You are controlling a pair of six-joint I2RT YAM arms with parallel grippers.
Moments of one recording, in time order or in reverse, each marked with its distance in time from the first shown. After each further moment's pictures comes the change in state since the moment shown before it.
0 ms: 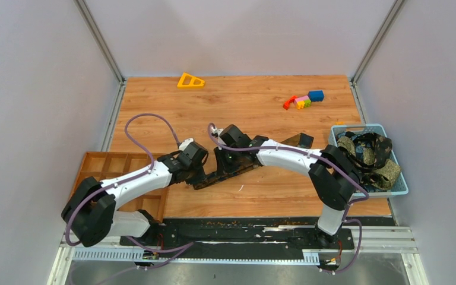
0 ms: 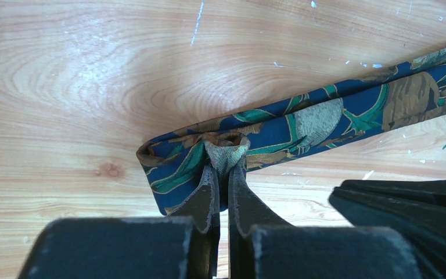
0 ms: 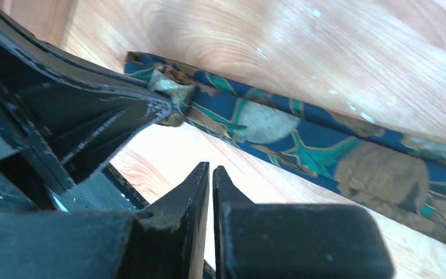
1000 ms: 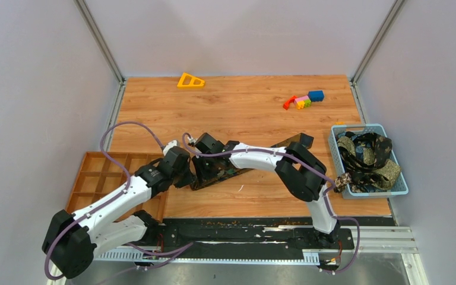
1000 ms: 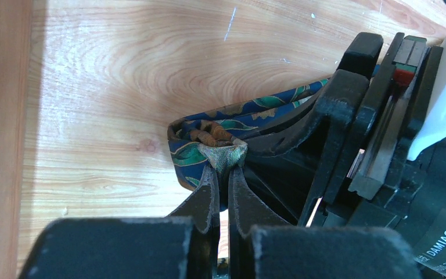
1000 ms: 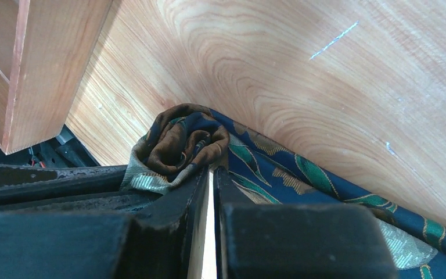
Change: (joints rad) left arm 0.079 -0.307 -0.116 -0.052 0.023 -0.004; right arm 0.114 0.270 0.227 0.008 -0.024 0.049
